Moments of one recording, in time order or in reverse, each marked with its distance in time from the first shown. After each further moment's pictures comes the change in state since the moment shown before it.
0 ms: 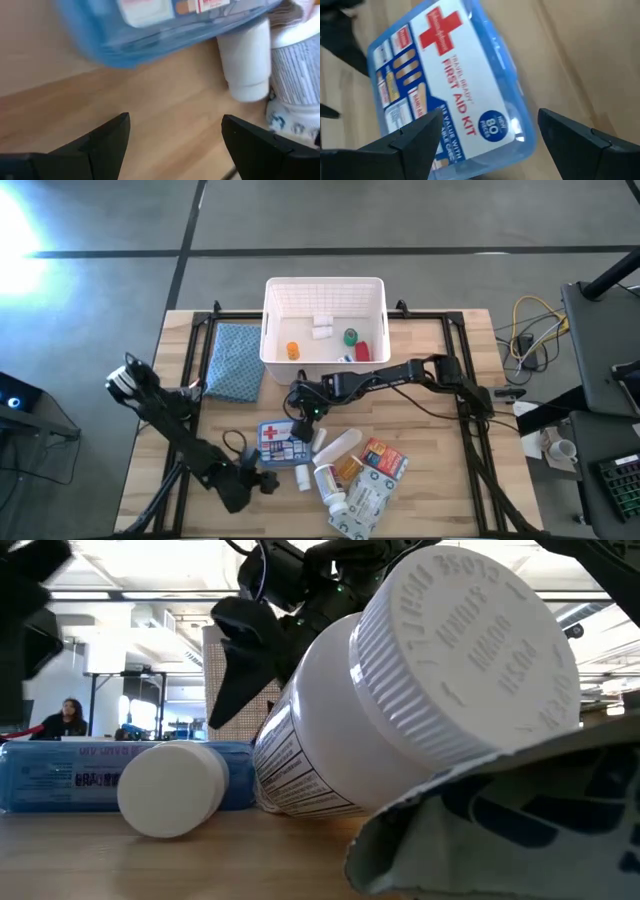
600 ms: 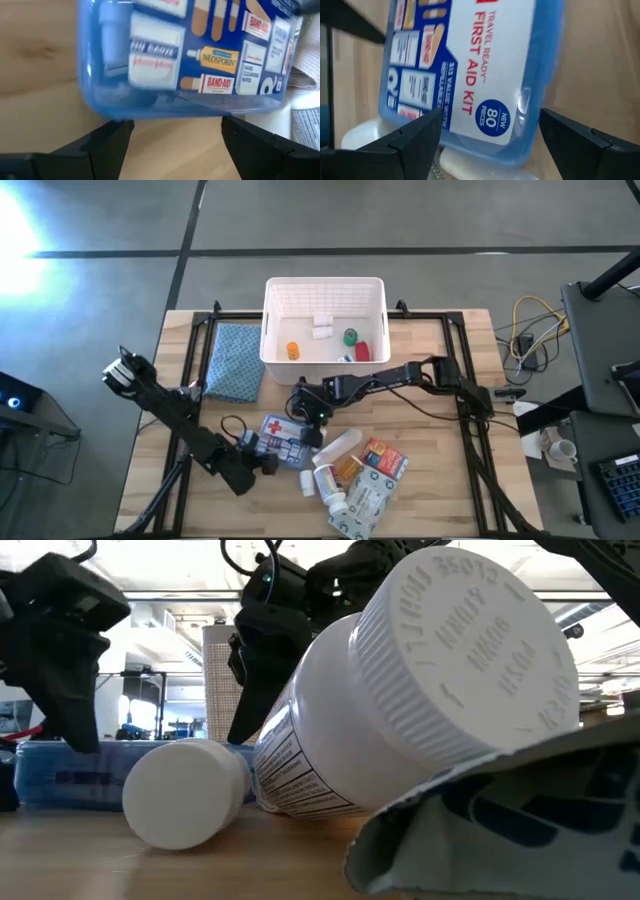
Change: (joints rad) left arm 0.111 -0.072 -0.091 -0.106 0.007 -0.003; right arm 0.027 0.023 -0.041 -0.005 -0.184 -0.110
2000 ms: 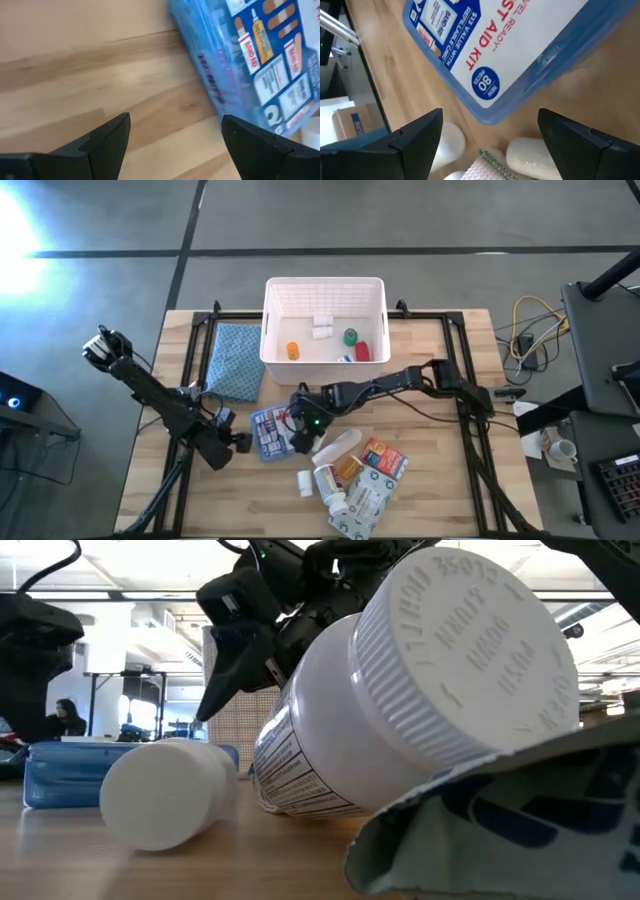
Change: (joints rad) left arm -0.007 -0.412 -0.168 -0.345 0.087 0.051; right arm 0.024 -0.003 0.023 0.019 -0.005 0.431
